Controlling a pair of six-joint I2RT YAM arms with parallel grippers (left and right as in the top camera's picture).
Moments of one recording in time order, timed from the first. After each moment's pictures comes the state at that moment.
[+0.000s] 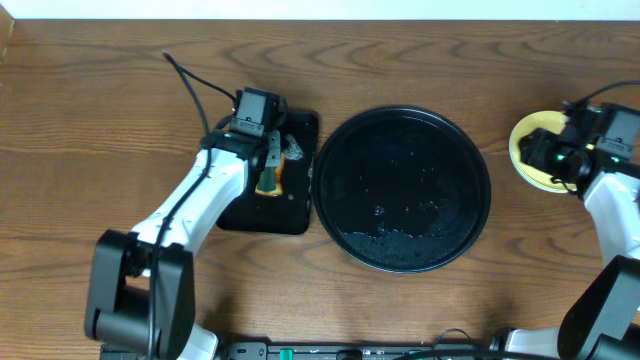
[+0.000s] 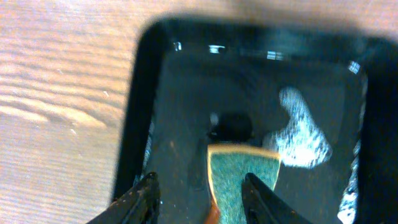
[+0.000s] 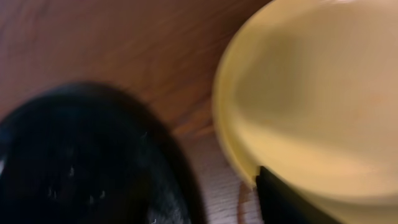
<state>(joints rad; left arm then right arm) -0.27 1.68 1.12 -0.50 -0.24 -0.27 -0.34 1.60 1.02 -0.43 -0.33 0.10</state>
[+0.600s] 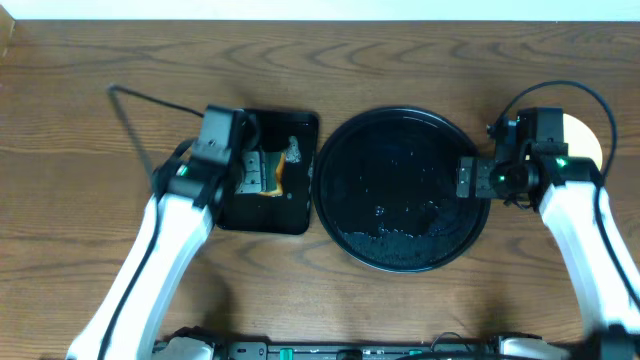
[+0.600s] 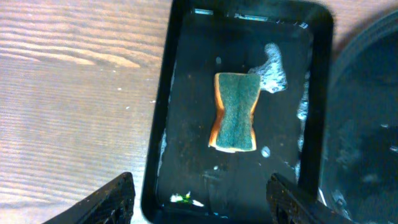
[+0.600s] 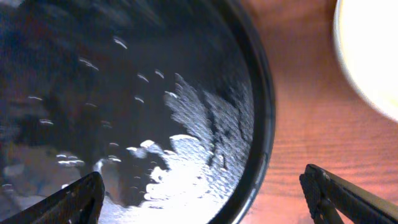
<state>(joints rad) -0.26 1.29 1.06 -0.82 -0.14 -0.27 -0.01 1.39 1.01 -0.78 -0.13 0.06</state>
